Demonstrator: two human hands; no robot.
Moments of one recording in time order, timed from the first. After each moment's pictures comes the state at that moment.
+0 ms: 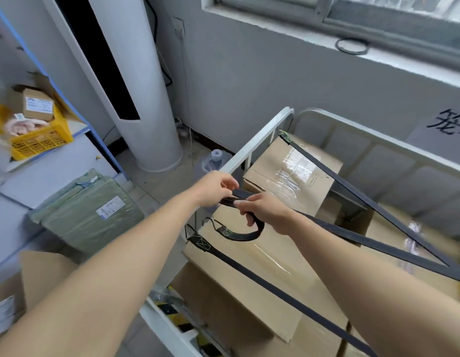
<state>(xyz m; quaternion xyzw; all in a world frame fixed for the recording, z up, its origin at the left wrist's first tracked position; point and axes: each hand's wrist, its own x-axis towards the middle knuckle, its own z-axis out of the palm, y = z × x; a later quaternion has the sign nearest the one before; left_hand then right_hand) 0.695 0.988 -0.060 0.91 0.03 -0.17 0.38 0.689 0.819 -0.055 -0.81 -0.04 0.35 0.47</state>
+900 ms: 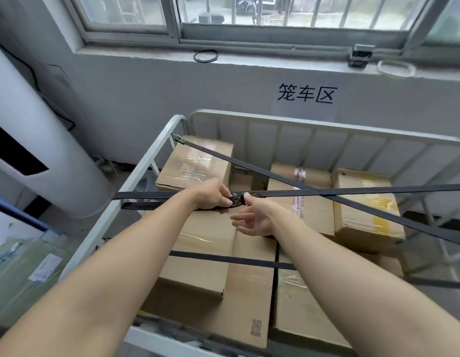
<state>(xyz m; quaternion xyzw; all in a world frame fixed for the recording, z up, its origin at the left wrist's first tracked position) 0.631 0.748 0.001 0.89 -0.15 -0.33 0.29 0.576 0.607 -0.026 -0.51 0.37 0.33 0.71</state>
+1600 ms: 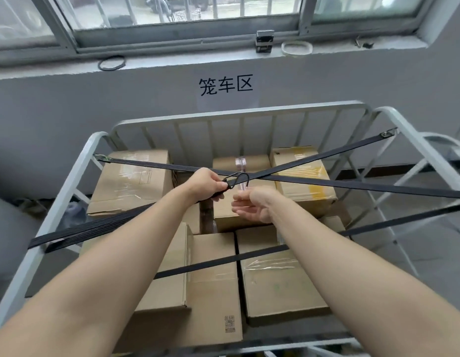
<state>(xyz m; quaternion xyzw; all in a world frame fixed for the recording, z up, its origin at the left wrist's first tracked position) 0.614 0.604 0.004 0.88 -0.18 -0.29 0.33 0.523 0.485 -0.008 -0.53 0.43 0.15 0.71</state>
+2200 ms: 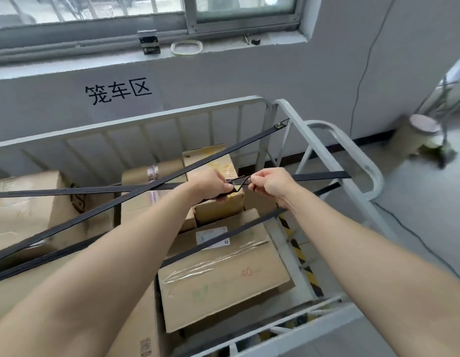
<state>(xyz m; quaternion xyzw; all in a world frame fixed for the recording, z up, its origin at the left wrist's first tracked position) 0.482 0.338 0.006 0.85 -0.28 -0.36 0.25 0.368 0.215 -0.006 -0.70 0.42 -0.03 0.57</state>
